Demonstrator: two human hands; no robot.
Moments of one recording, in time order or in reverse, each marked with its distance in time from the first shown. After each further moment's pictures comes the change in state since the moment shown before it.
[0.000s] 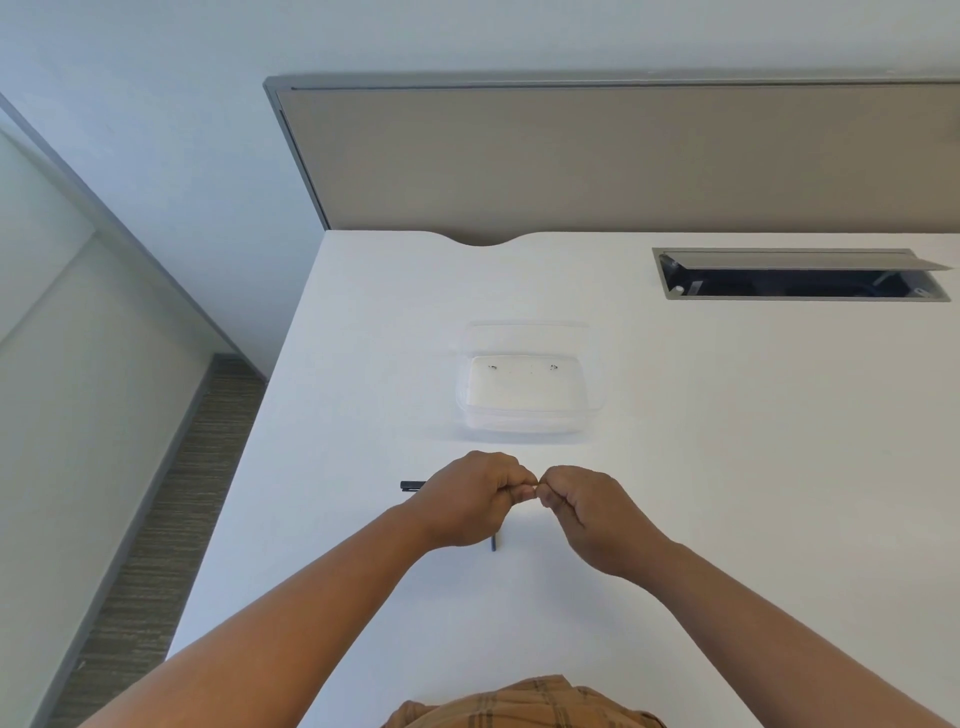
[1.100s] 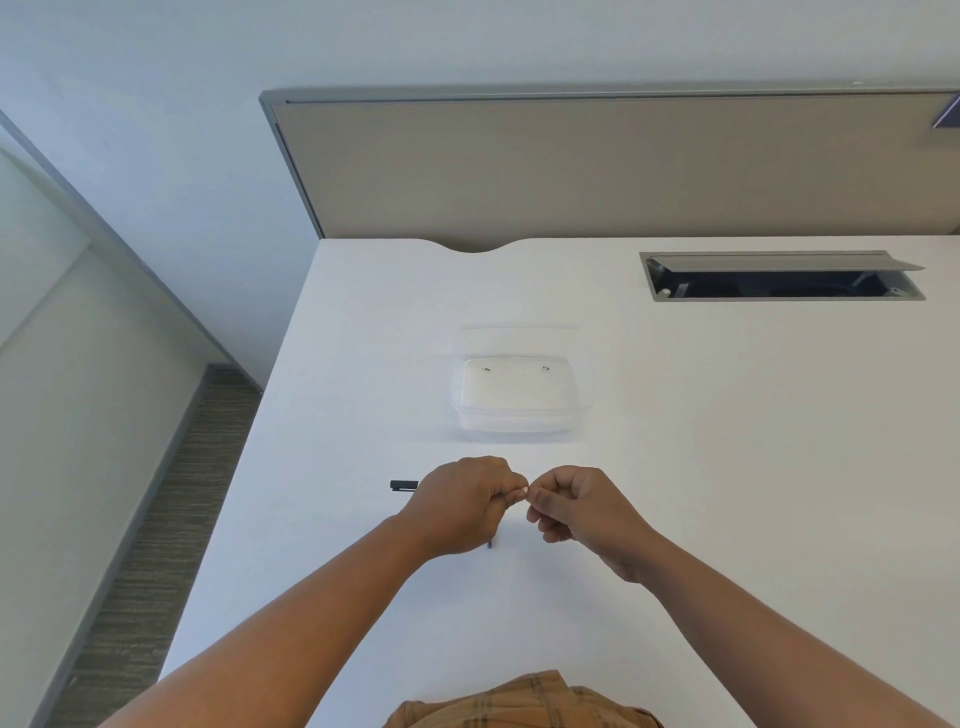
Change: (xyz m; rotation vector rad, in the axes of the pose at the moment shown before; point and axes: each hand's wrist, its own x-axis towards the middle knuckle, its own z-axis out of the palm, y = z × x) left_hand -0.010 -0.002 0.011 0.231 0.100 0.023; right_hand -0.005 -0.015 0.001 0.731 -0.031 0.475
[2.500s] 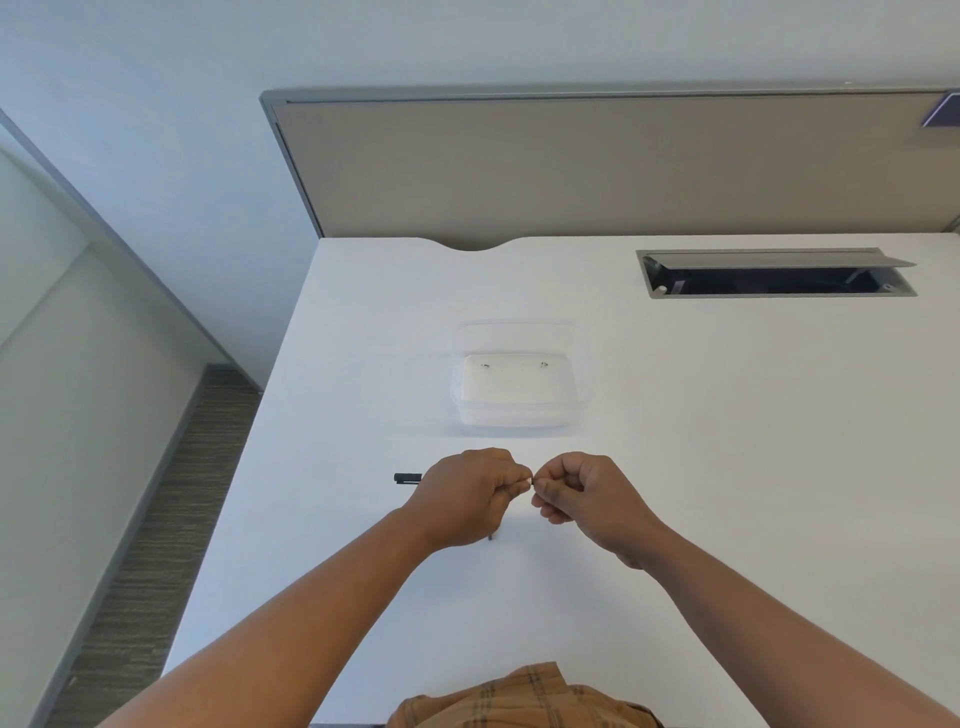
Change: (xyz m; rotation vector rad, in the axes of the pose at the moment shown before) left_hand -0.002 0.005 0.000 0.011 0.034 0.031; right_hand -0.007 -0.001 -0.005 -0.093 0.054 -0.123
